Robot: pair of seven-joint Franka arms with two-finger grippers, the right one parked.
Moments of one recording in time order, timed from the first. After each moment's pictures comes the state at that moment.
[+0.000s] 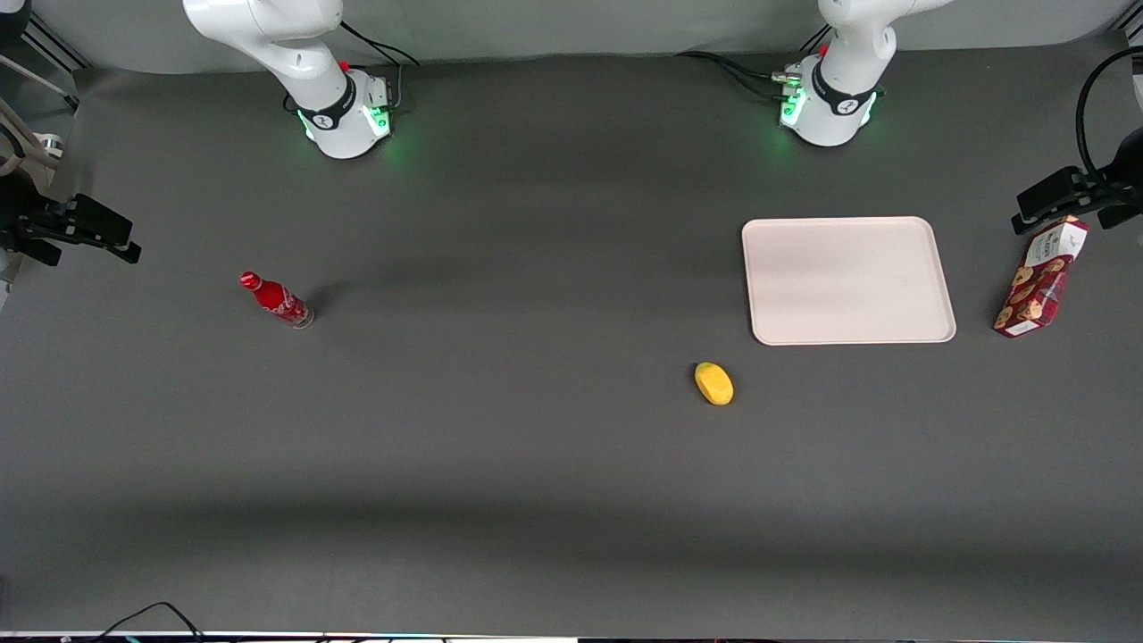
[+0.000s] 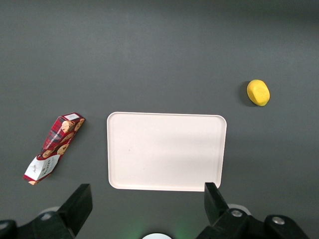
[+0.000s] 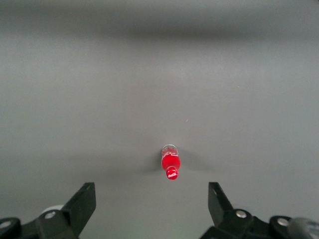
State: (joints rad) arm 0.26 -0.04 -0.24 -1.57 -0.01 1.48 -0.03
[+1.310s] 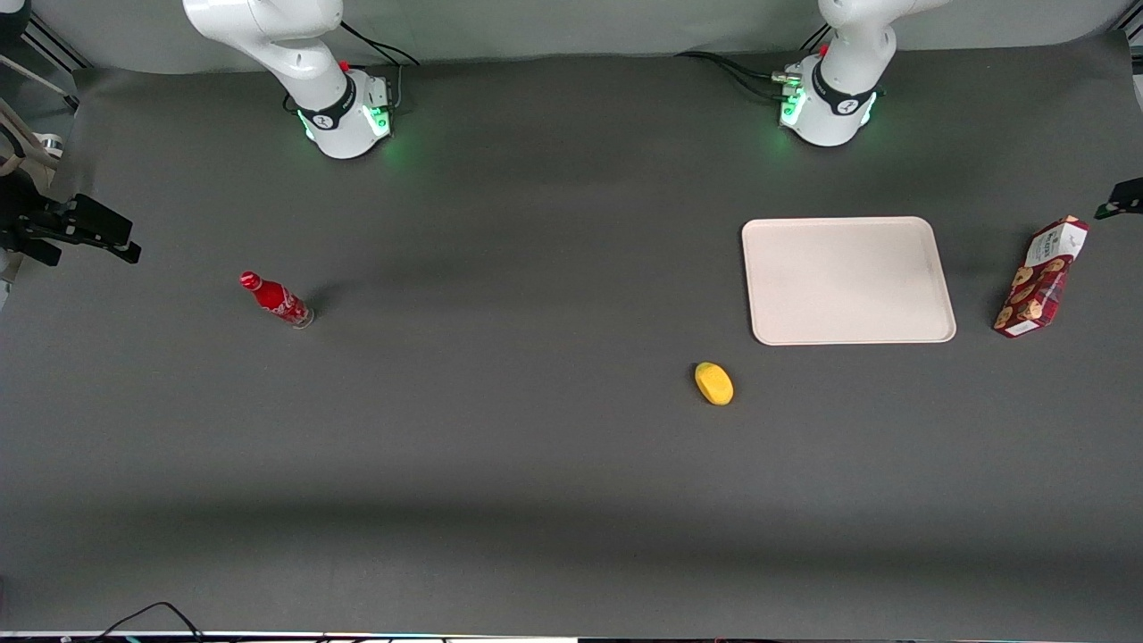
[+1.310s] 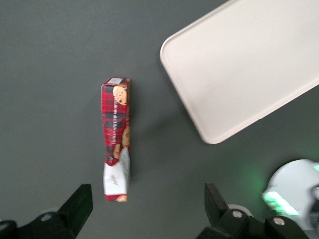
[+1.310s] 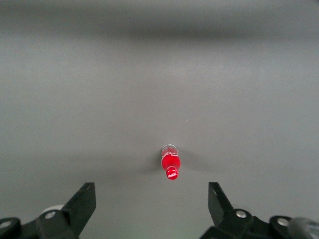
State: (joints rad) arm 0.27 0.06 0.26 -1.95 0.07 1.77 1.04
